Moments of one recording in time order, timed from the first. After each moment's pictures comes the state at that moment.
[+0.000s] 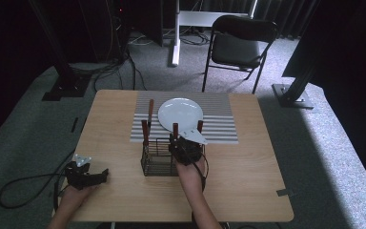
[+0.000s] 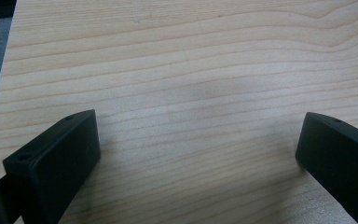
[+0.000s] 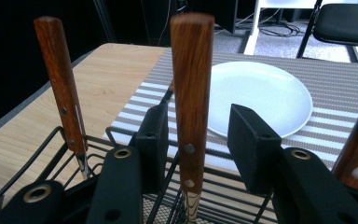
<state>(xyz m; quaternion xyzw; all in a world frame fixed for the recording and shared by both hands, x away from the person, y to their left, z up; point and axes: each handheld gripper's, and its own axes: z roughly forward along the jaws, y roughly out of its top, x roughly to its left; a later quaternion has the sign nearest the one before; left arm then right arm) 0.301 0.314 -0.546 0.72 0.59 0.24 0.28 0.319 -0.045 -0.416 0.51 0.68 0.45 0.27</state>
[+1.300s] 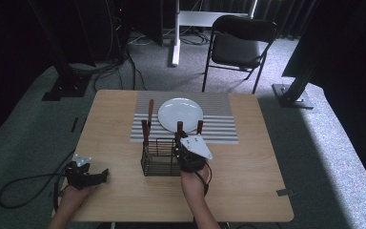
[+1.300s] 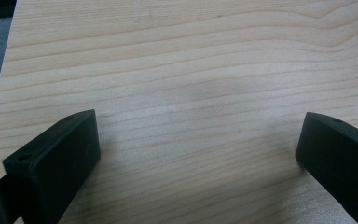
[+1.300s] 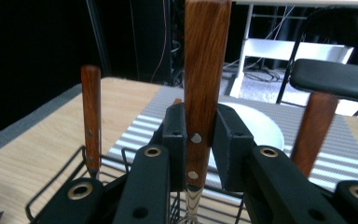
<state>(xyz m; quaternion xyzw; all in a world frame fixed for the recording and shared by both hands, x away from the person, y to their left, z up) 0.301 0.314 -0.546 0.72 0.59 0.24 0.28 0.281 -0.052 -0.389 0.47 0.65 0.49 0.34</state>
